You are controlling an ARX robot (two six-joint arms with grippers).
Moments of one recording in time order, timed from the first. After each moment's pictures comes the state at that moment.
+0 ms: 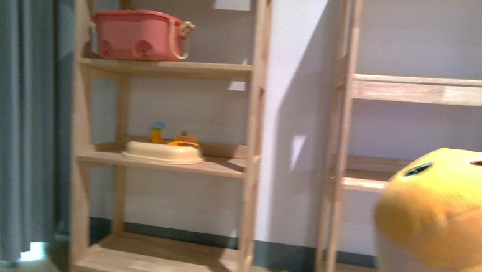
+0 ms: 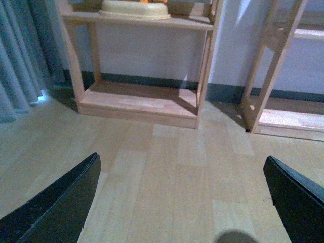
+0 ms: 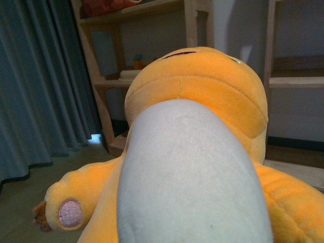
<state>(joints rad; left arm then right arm) 0.00 0.00 0.01 0.00 0.00 0.00 0.48 0.24 0.07 0.37 0.10 0.08</state>
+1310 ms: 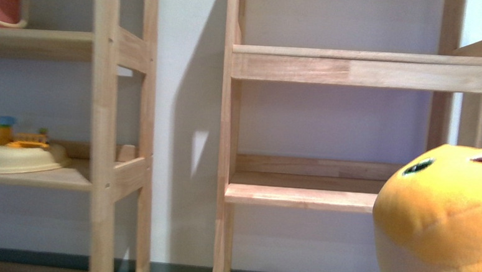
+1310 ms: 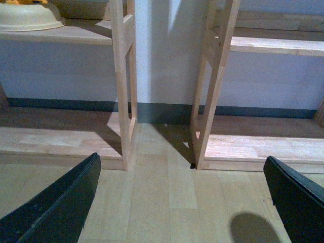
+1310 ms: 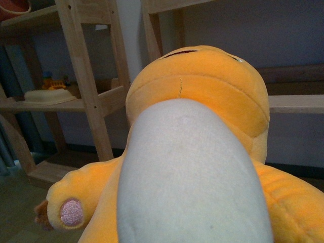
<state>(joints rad) 0.00 0.00 0.01 0.00 0.00 0.00 0.48 0.24 0.07 0.37 0.10 0.08</state>
